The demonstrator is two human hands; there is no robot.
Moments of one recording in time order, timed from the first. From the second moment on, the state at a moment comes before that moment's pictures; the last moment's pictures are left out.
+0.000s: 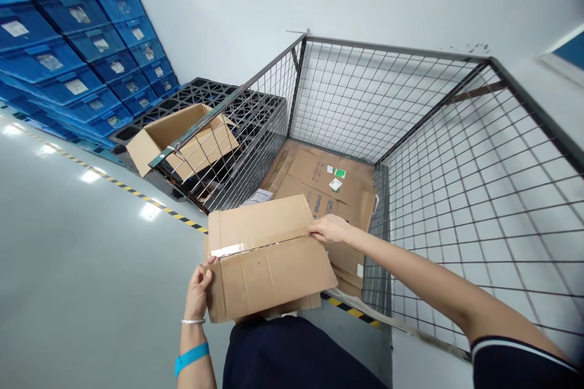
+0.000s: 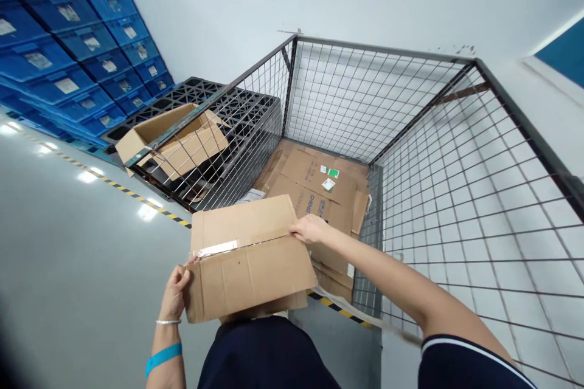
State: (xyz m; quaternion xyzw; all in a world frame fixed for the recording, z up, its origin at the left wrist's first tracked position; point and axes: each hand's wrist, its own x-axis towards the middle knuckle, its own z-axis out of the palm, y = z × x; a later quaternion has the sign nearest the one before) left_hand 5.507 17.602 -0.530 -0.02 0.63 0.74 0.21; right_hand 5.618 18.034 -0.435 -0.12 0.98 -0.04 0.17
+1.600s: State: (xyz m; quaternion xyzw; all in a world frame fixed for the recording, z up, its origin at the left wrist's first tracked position) left_hand 5.514 17.566 -0.539 0.14 0.56 0.73 0.37; right_hand 5.547 17.918 -0.448 -0.19 0.97 0.05 0.14
